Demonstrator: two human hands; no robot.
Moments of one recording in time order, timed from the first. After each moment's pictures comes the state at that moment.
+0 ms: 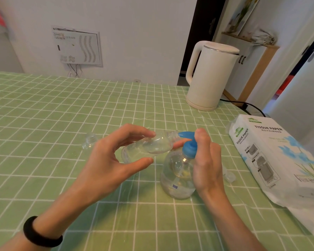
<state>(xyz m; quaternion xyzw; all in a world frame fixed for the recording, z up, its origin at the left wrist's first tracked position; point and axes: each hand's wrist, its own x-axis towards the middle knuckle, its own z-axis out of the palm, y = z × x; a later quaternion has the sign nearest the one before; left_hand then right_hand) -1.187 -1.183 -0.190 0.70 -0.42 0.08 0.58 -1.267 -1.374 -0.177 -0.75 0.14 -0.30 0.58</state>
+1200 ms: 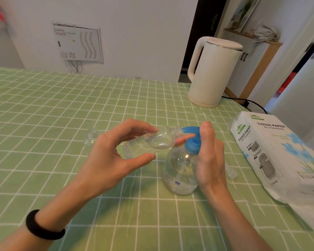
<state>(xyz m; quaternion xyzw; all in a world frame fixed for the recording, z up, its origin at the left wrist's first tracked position) -1.185 -1.181 -0.189 0.70 -0.42 0.08 0.57 -1.266 -1.375 -0.179 -0.75 0.13 -0.31 0.58</state>
